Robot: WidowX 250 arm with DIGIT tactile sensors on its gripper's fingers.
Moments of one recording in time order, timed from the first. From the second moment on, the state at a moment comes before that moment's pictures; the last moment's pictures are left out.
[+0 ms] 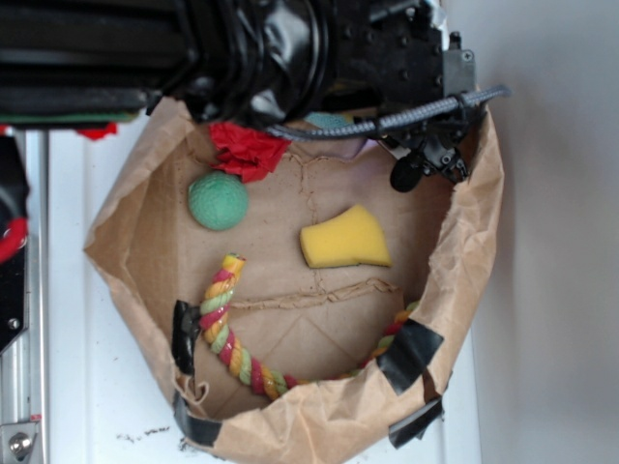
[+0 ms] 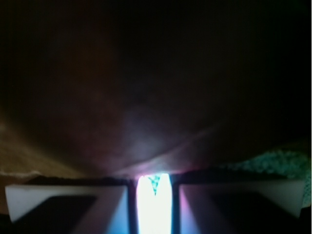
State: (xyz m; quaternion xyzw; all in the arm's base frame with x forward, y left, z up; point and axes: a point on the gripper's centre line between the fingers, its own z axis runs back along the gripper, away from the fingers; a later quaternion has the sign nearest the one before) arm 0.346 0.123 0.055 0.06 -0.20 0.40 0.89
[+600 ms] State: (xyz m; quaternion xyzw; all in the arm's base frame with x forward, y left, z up) arm 0.340 0.120 0.050 0.06 -0.18 0.39 0.90
